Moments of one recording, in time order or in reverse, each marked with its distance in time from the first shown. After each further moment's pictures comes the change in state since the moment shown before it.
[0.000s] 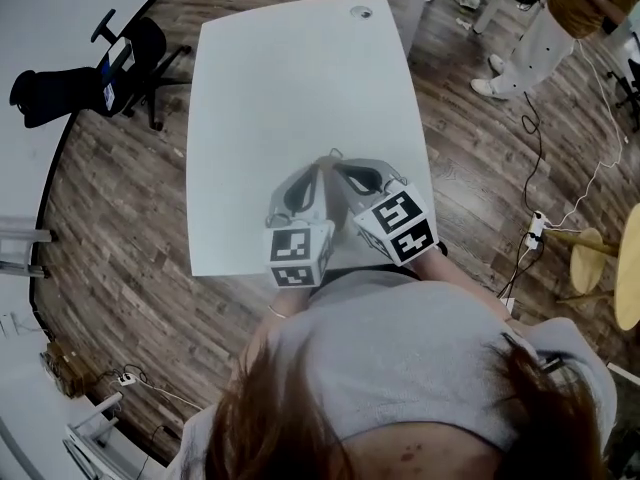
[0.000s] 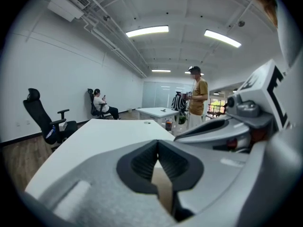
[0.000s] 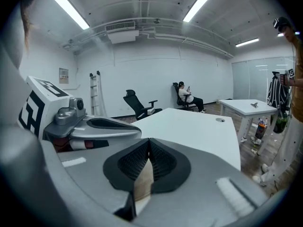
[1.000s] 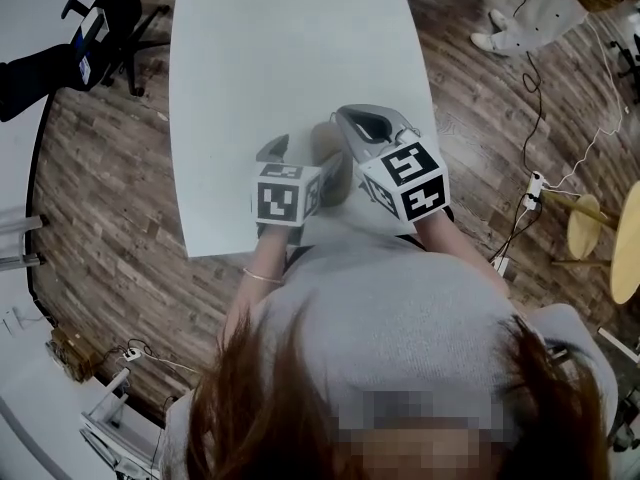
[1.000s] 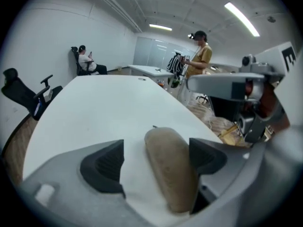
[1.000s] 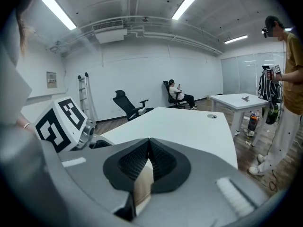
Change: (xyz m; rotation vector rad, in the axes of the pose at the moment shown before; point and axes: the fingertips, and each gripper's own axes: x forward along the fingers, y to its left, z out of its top) left arm 0.036 0.024 -0.090 -0.102 0.528 -0.170; right arm 0.026 -0.038 0.011 0.093 0.017 -0.086
